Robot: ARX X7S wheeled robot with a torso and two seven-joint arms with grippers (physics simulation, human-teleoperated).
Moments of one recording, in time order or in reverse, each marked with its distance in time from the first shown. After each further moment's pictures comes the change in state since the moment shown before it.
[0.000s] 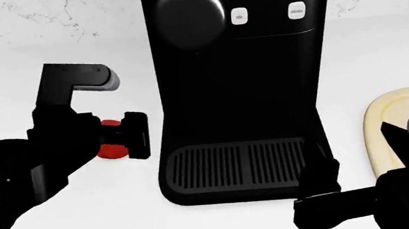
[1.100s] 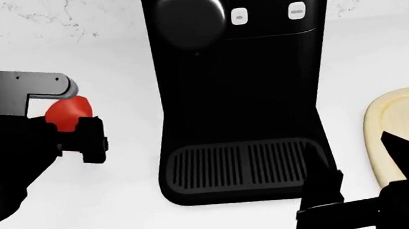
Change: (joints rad) left arm 0.073 -0.188 0.063 0.236 -0.132 -0.005 -0.188; right arm -0.088 -0.006 0.032 -0.024 -0.036 -0.057 -0.047
